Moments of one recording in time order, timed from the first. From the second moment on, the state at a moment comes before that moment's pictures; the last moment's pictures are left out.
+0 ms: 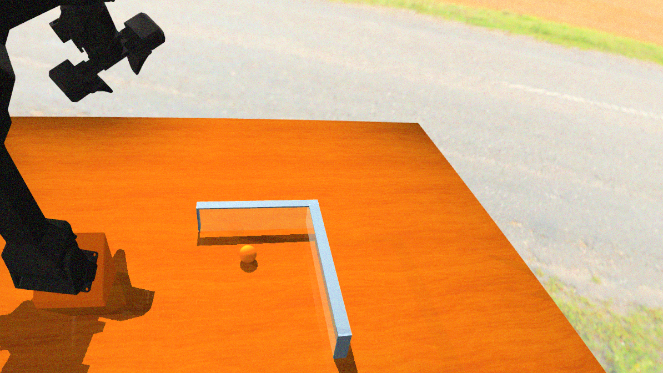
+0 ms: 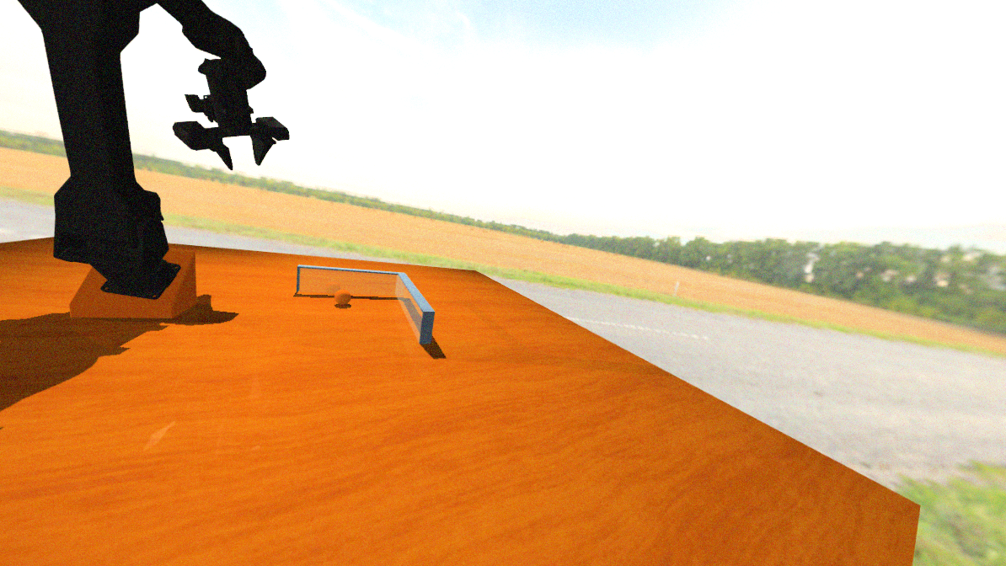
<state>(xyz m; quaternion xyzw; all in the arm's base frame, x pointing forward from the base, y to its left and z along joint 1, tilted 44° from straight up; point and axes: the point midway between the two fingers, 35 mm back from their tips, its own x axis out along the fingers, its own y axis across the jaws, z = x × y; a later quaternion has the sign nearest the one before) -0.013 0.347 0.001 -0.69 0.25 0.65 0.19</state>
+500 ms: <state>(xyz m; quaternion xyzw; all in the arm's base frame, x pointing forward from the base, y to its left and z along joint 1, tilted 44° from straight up) 0.217 0.212 -0.009 -0.72 0.49 0.39 0.28</state>
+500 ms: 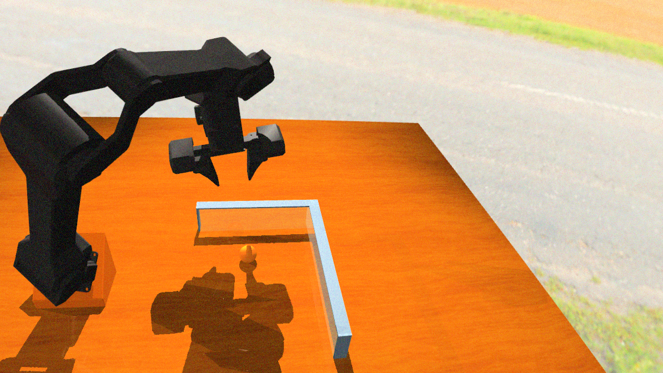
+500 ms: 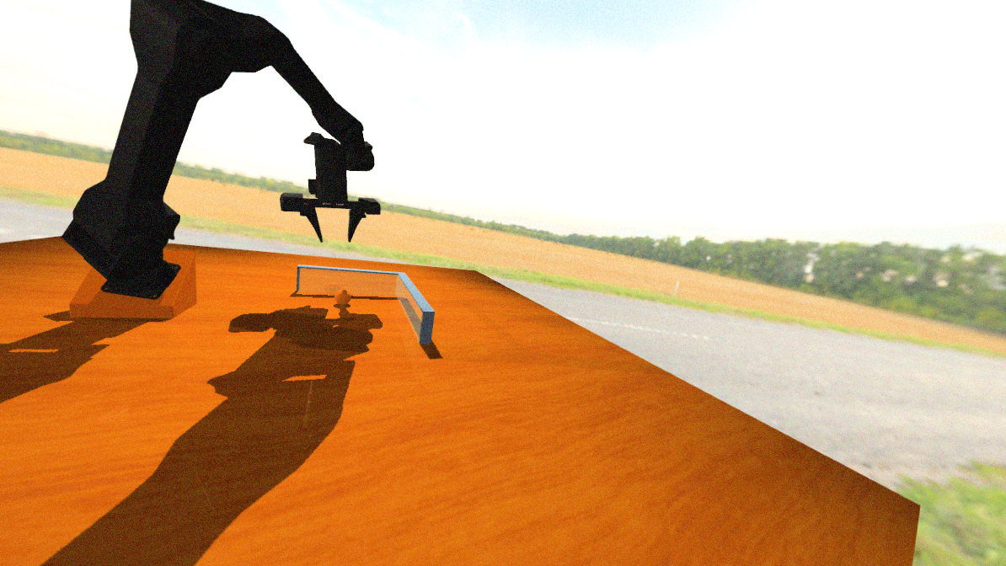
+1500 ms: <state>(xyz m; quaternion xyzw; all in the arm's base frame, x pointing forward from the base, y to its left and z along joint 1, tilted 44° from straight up) 0.269 0.105 -0.027 -0.71 0.58 0.30 0.26</state>
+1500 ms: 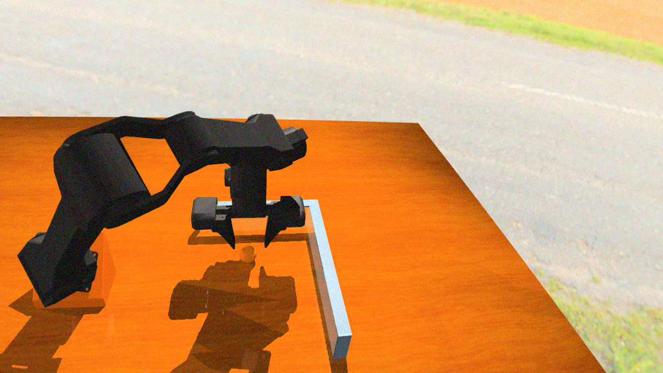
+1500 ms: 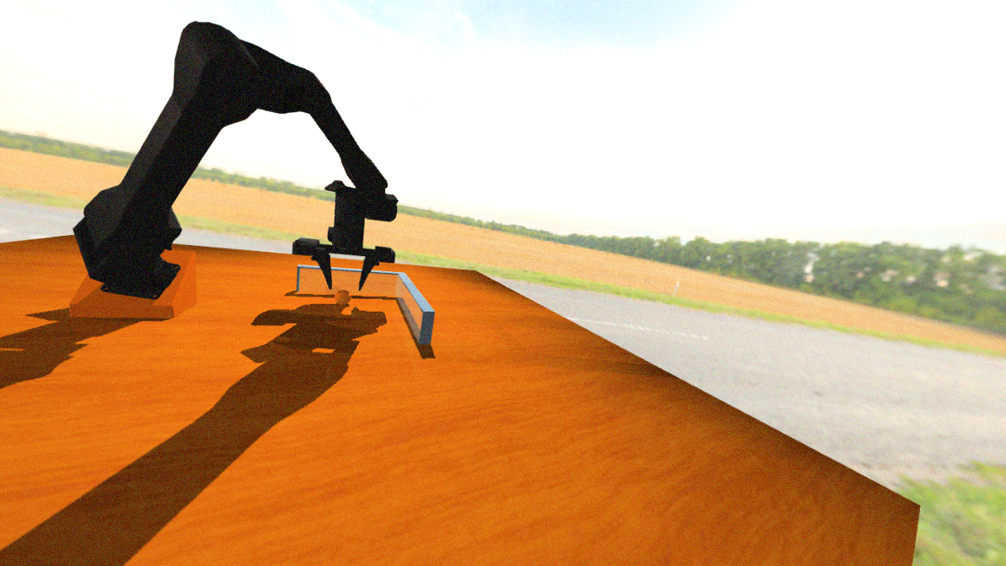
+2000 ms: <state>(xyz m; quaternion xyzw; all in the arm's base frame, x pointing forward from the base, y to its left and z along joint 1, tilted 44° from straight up) 0.270 0.092 -0.040 -0.71 0.58 0.30 0.26</state>
